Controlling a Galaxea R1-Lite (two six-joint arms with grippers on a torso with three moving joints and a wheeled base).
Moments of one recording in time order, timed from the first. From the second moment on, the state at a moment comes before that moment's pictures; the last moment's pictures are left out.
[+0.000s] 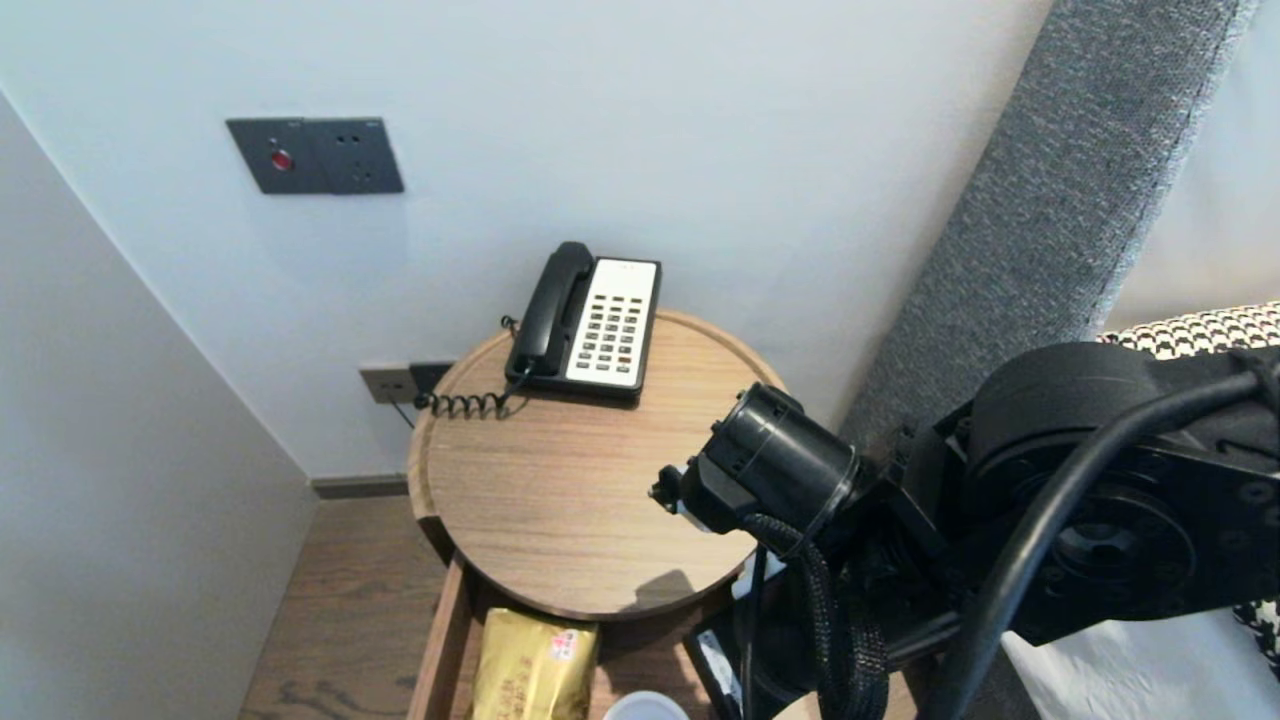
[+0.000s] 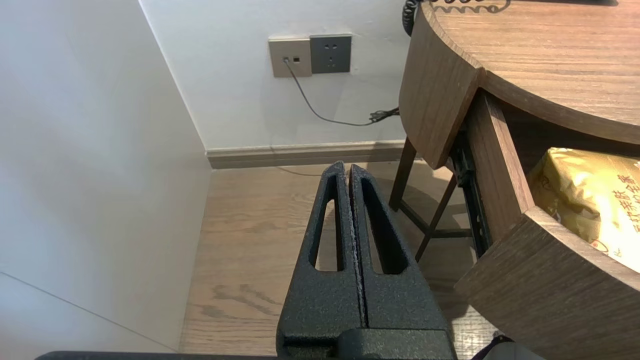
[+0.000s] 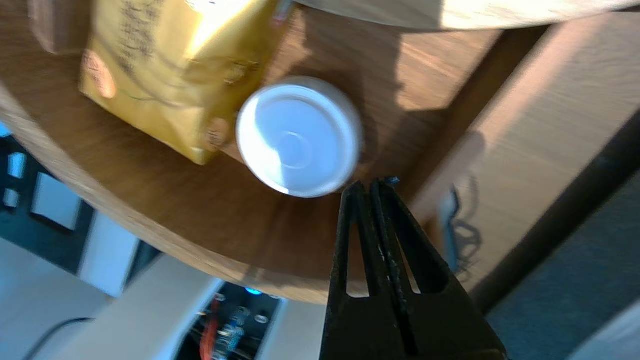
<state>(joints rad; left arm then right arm) 0.00 0.00 0.00 -0.01 0.00 0.03 0.97 1.82 -1.39 0.65 -0.01 0.41</state>
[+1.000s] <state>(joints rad) 0.00 0.00 0.00 -0.01 0.00 0.03 1.02 1.96 -1.49 0.64 -0.03 0.53</state>
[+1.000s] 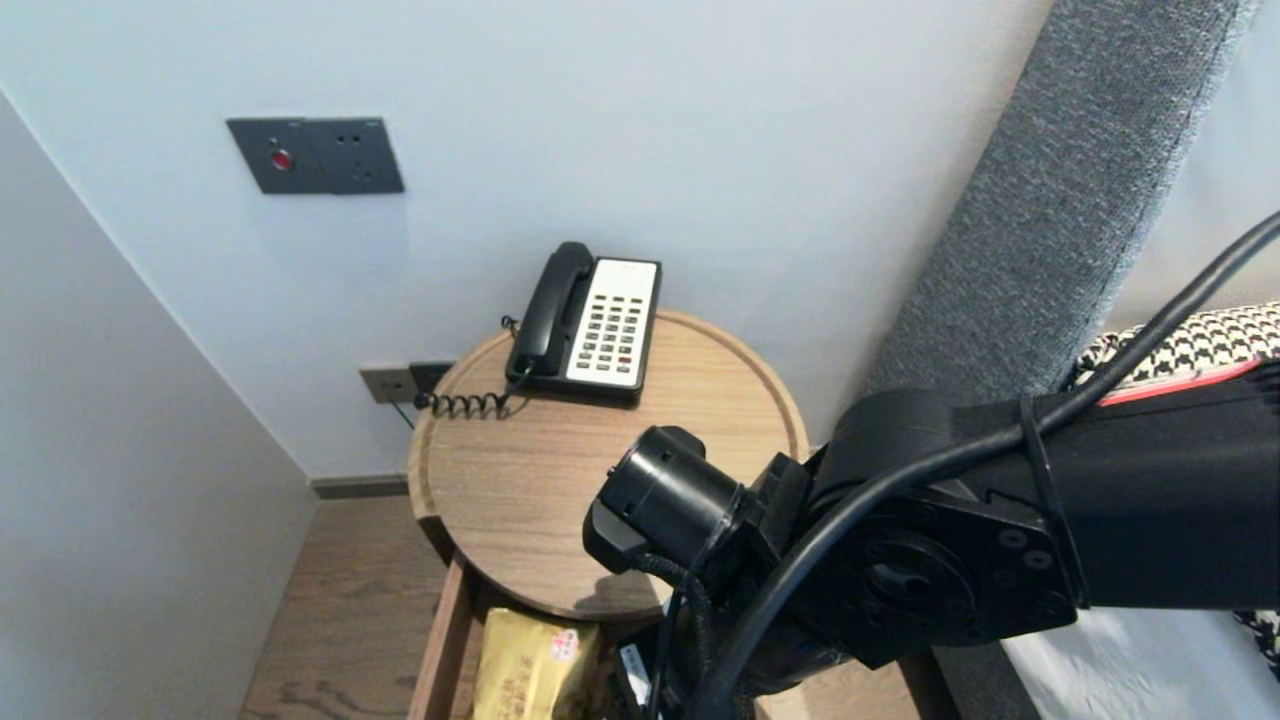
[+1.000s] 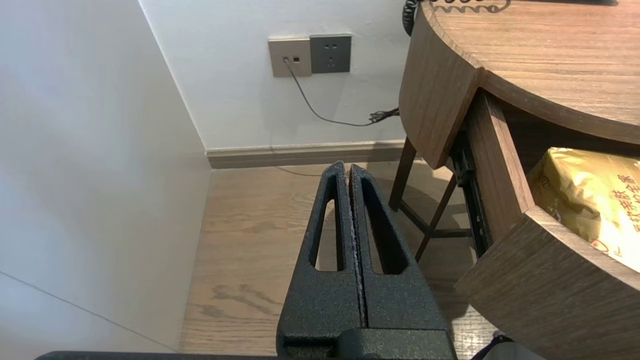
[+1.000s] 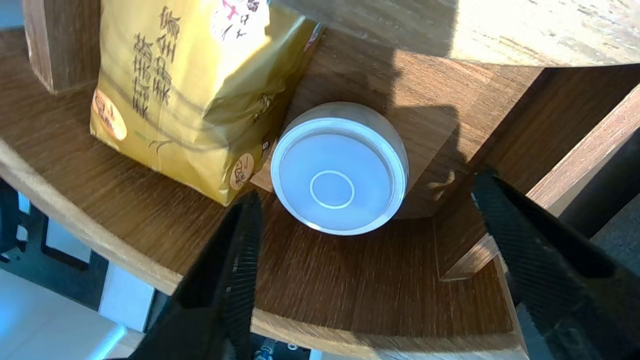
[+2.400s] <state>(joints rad) 0.00 0.00 0.00 -0.01 0.00 0.03 1.09 2.01 -1.46 0.64 -0.10 0.69</state>
